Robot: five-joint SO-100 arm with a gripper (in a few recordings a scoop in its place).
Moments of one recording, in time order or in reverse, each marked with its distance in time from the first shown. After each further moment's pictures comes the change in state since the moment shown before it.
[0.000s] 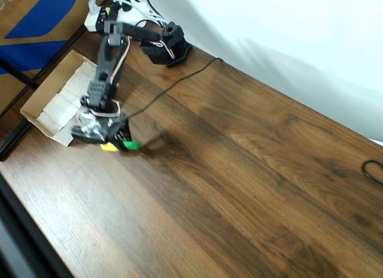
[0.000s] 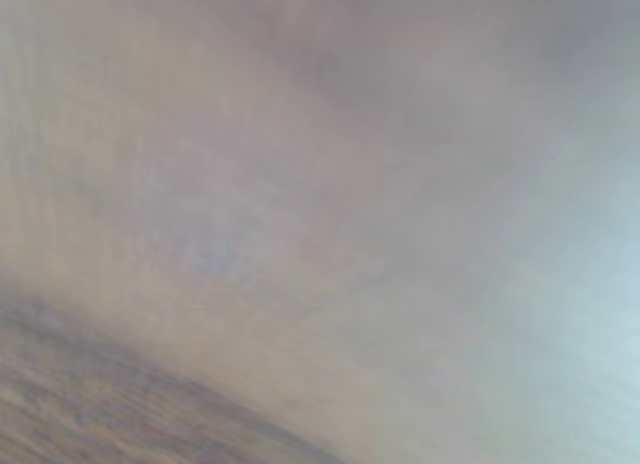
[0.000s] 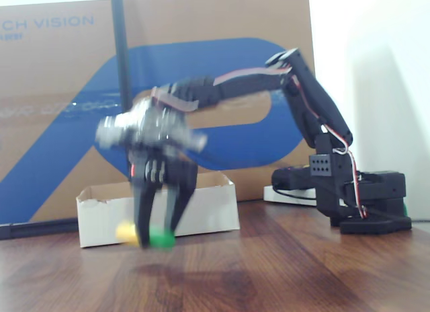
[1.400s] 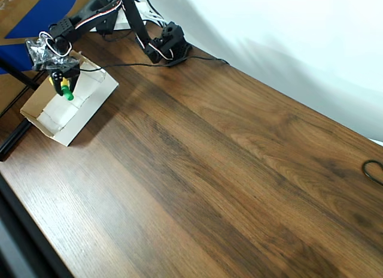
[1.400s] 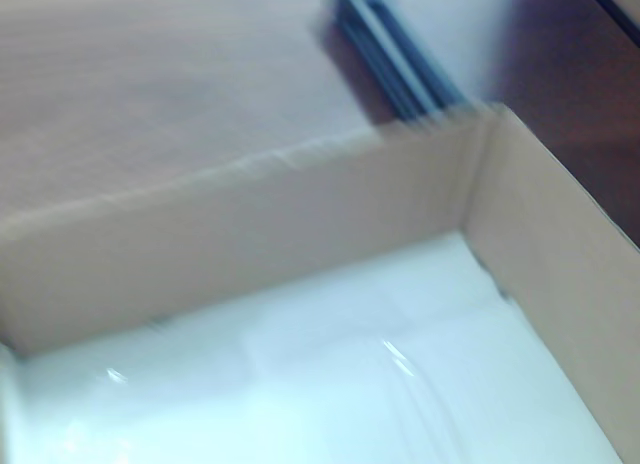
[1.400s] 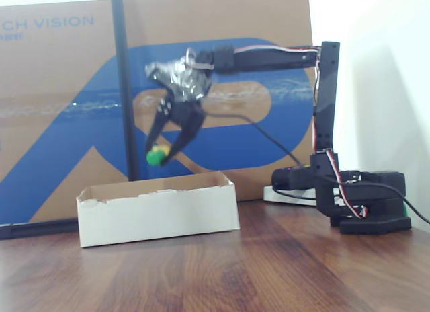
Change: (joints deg) arm 41.7 34.9 29.8 -12.8 -2.4
